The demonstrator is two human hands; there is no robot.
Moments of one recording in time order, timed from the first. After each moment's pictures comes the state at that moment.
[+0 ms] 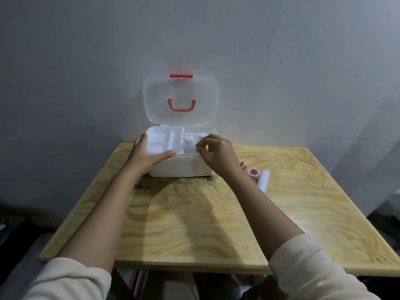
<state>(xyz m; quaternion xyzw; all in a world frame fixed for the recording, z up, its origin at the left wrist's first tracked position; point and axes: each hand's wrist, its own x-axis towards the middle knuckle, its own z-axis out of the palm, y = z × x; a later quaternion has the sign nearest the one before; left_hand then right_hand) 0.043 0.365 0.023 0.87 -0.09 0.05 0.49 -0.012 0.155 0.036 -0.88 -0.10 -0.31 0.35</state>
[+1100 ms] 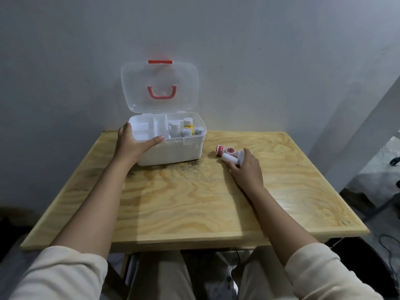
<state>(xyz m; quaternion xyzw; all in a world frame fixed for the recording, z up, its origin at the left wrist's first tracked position) 0.024 0.353 0.023 0.86 -0.06 0.07 0.50 -0.080 0.066 -0.038 -0.90 0.22 -0.22 0.30</state>
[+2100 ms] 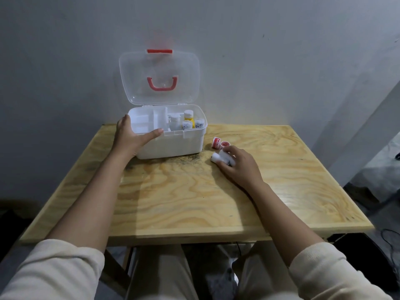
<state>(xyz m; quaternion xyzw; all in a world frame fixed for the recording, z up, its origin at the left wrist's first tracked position) 0.030 0.349 0.020 0.87 -0.07 0.11 0.48 -0.092 0.082 -0.028 -0.93 0.07 -0.22 0.28</state>
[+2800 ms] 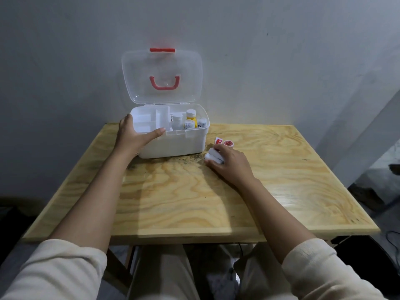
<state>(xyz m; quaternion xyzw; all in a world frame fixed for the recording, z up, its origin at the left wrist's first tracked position) 0.026 0.346 0.023 0.87 -0.05 0.09 0.49 -0.082 0.107 -0.018 -0.95 0.03 -0.18 0.25</state>
